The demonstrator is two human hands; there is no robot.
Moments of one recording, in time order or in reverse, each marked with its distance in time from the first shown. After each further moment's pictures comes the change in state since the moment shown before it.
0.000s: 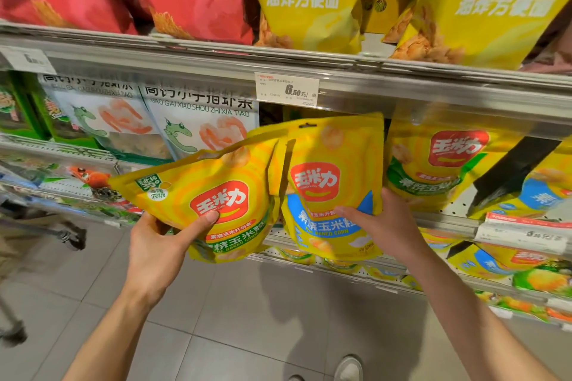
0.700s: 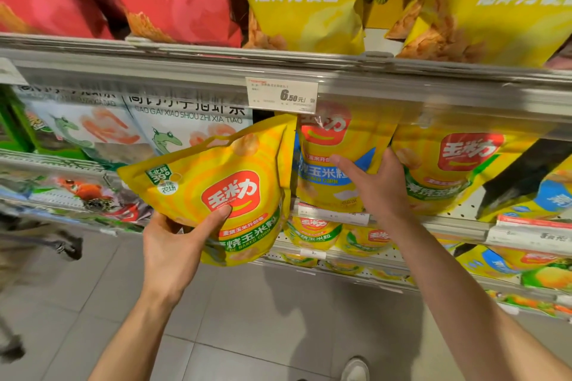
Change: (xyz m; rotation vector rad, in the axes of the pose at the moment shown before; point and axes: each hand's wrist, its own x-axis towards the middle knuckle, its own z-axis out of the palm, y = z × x) left_hand 0.021 0.003 0.034 -0.044 0.043 0.030; right_hand 0.054 -0.035 0.018 0.184 0.217 -0.041
